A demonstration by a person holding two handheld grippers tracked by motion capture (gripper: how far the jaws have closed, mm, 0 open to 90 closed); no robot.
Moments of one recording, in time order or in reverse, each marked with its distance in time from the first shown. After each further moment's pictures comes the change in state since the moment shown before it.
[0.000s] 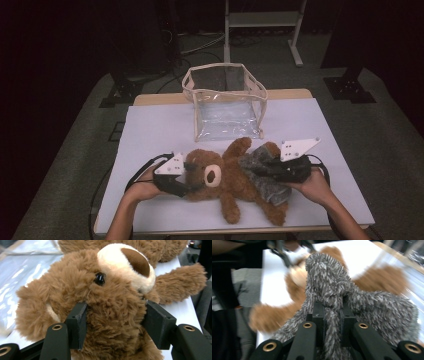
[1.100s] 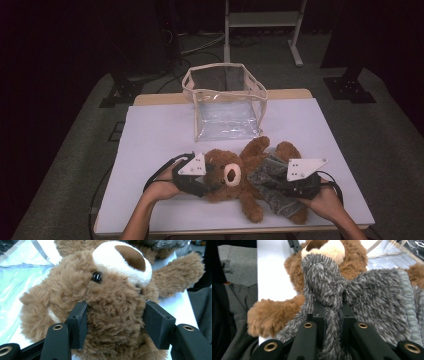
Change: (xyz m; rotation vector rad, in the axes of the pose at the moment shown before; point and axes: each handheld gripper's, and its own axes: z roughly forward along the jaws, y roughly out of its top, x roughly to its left) left arm -0.009 0.032 0.029 0.032 0.017 0.023; right arm 0.024 -0.028 -0.014 0.098 -0.114 -0.075
